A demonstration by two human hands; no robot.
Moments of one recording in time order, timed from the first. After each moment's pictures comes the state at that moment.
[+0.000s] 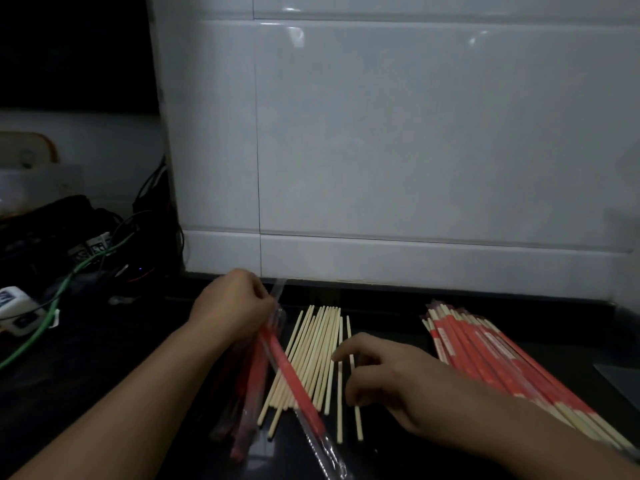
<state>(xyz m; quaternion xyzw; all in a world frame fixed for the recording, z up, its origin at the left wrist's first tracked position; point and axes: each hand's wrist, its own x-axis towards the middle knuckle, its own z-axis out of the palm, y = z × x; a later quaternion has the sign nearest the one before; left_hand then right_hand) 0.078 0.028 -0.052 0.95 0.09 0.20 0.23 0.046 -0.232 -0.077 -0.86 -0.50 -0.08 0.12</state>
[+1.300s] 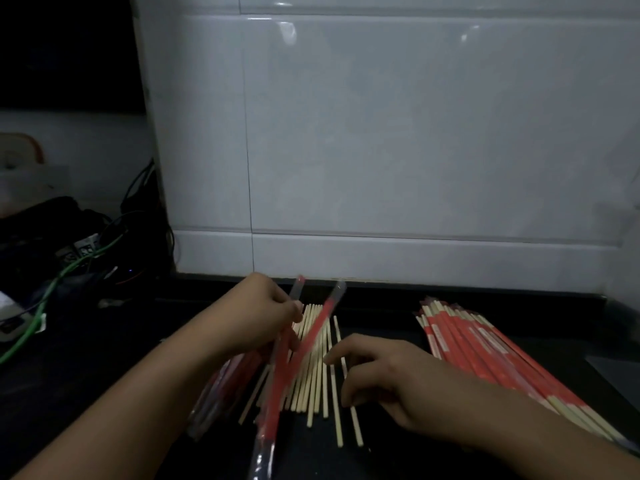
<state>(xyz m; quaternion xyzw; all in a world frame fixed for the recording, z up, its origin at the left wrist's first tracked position) 0.044 -0.006 -0.031 0.93 -0.02 0.05 0.37 0.044 -0.233 -0.071 -0.85 -0.50 -0.04 0.14</state>
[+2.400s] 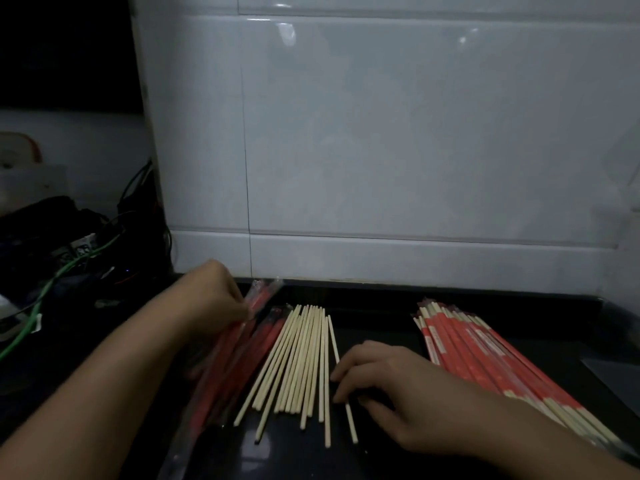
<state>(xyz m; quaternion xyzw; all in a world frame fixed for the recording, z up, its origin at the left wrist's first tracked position) 0.046 0.034 -0.016 0.96 0.07 0.09 0.26 0.035 -0.233 -0.072 -0.86 -0.48 -0.05 0.15</state>
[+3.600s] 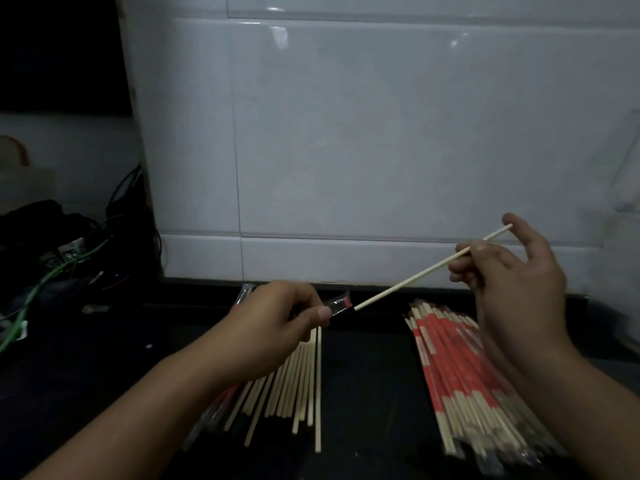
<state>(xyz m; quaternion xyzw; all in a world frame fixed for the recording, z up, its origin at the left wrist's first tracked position) 0.036 -0.024 -0.038 0.91 -0.18 0.12 0.36 0.064 -0.279 -0.025 -0.55 -0.12 -0.37 0.74</state>
